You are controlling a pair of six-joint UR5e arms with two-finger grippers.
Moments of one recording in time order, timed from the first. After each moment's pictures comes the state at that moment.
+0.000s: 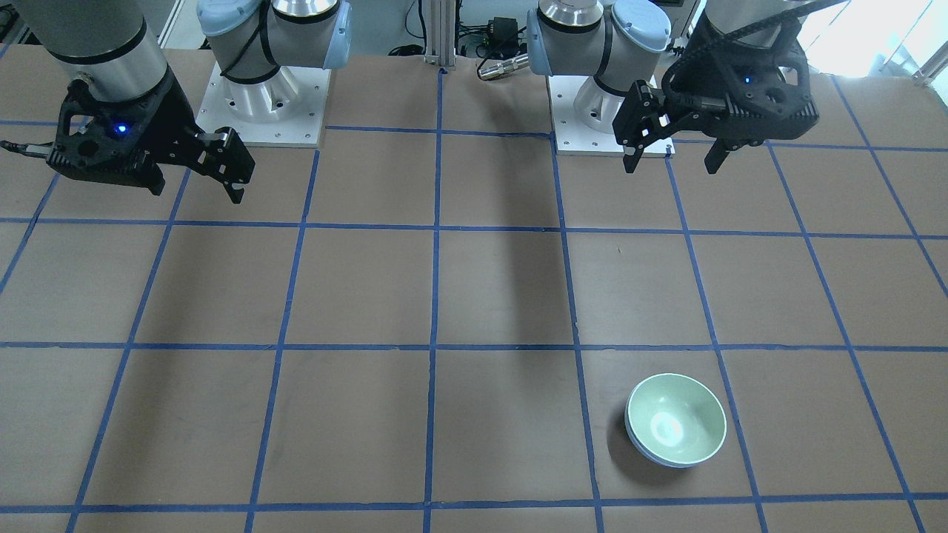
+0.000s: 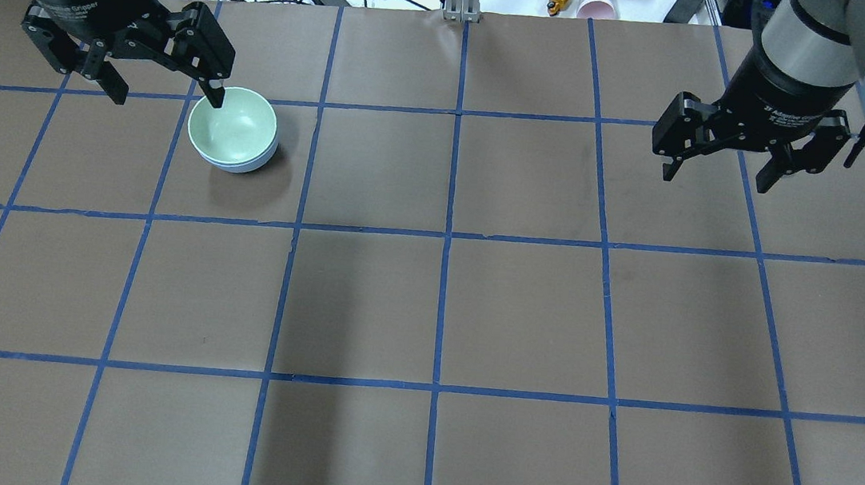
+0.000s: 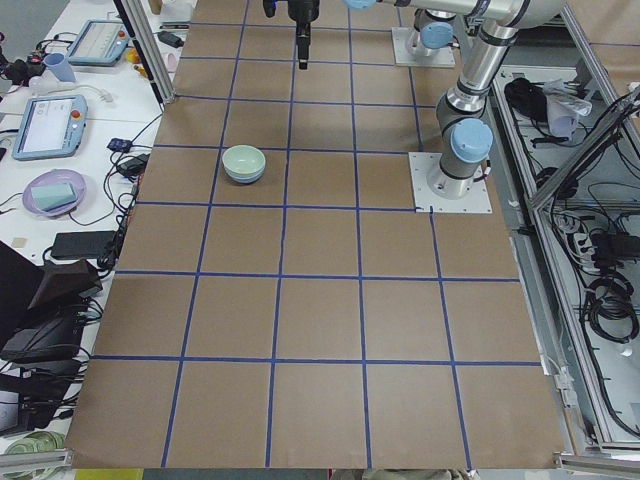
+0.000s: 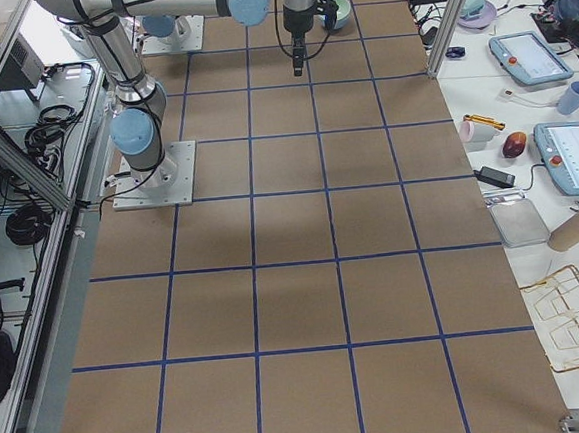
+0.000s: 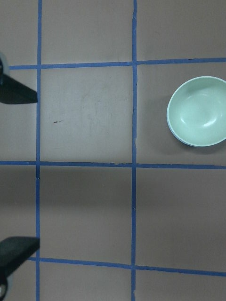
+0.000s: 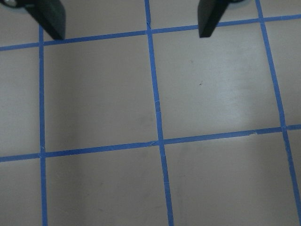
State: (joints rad) left arm -1.54 -1.55 -1.46 -1.67 1.57 0.01; right arm 1.52 -1.59 1.63 -1.60 -1.59 0.04
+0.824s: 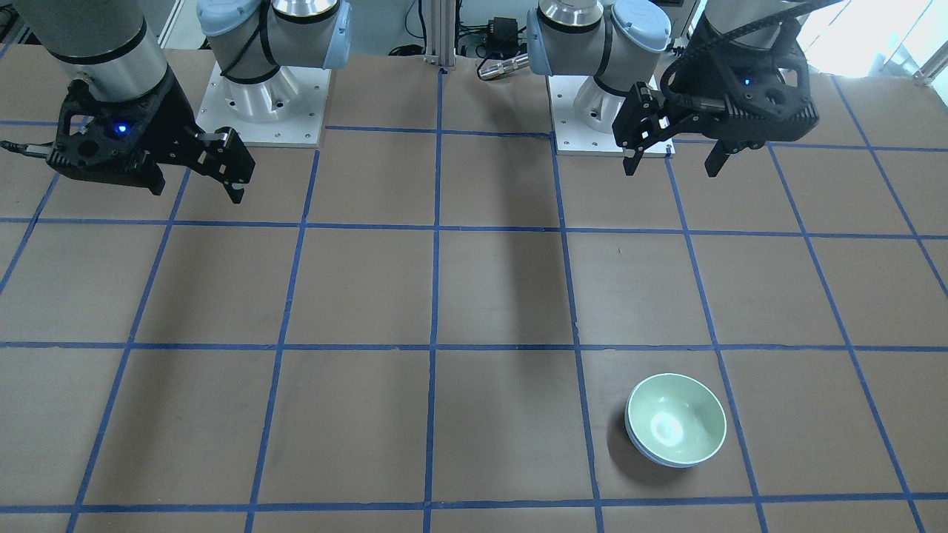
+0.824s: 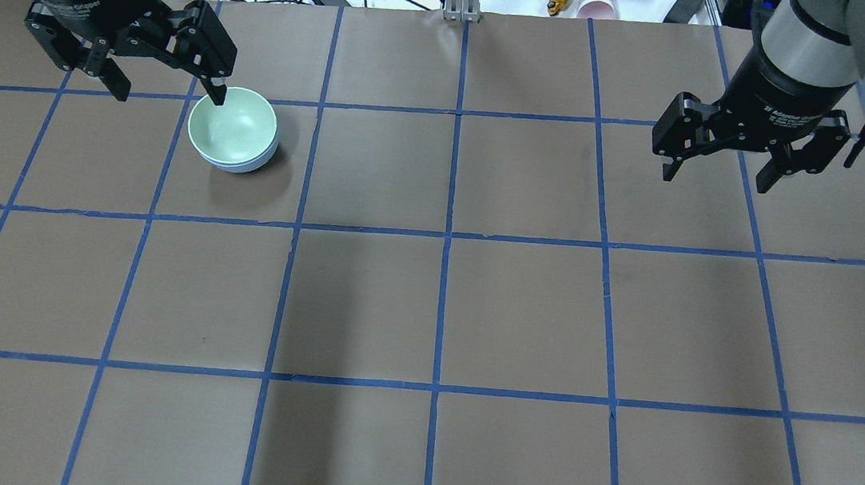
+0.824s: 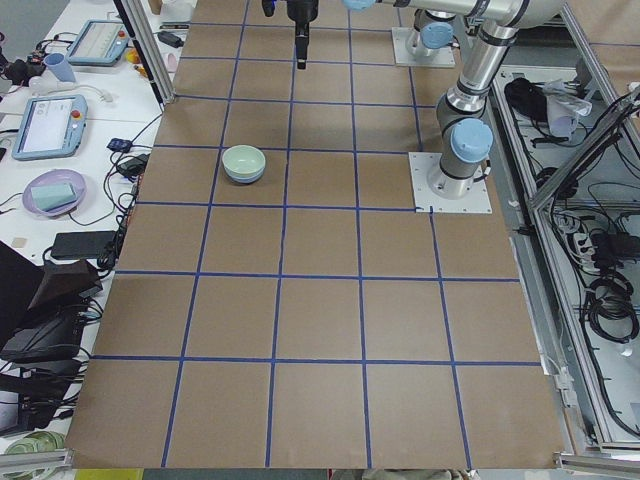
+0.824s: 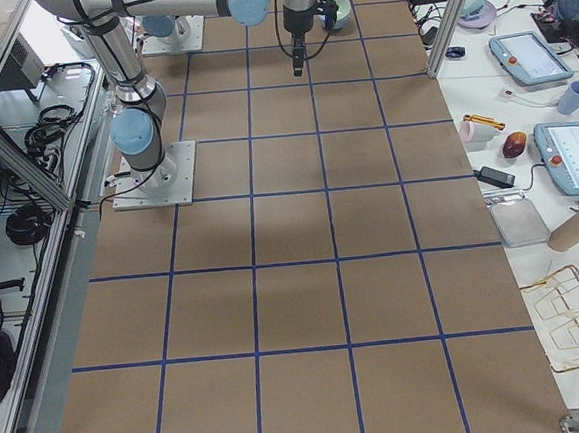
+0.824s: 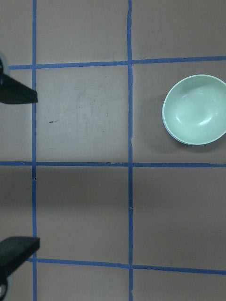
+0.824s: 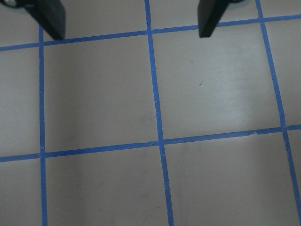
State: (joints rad) left arm -1.54 -1.55 -1.47 -1.65 1.57 0.02; right arm 1.52 -1.59 1.63 -1.60 -1.59 0.04
